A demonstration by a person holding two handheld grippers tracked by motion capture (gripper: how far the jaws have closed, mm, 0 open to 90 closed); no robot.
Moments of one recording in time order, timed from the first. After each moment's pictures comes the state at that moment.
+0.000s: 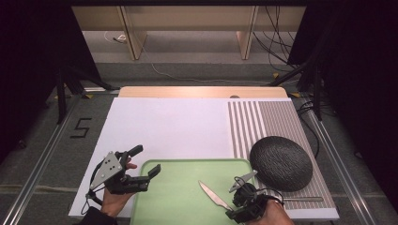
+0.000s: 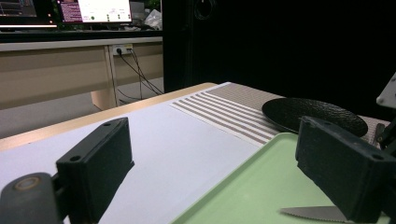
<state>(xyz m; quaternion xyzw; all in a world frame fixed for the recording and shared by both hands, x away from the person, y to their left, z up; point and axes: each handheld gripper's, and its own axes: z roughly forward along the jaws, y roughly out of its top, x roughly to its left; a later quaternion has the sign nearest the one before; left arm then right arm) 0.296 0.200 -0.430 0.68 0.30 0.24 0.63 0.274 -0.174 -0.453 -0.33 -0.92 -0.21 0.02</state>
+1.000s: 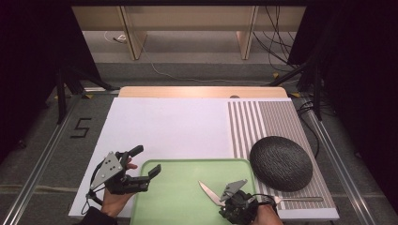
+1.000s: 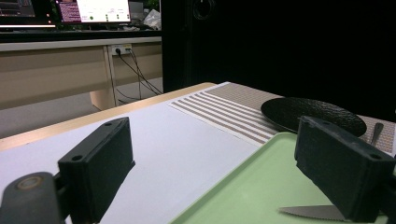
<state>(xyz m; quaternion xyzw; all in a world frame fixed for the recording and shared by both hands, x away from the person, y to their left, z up) 0.296 0.200 -0.430 0.68 0.30 0.23 0.63 0.261 -0.152 -0.458 -0.26 -0.94 -0.23 -0.01</state>
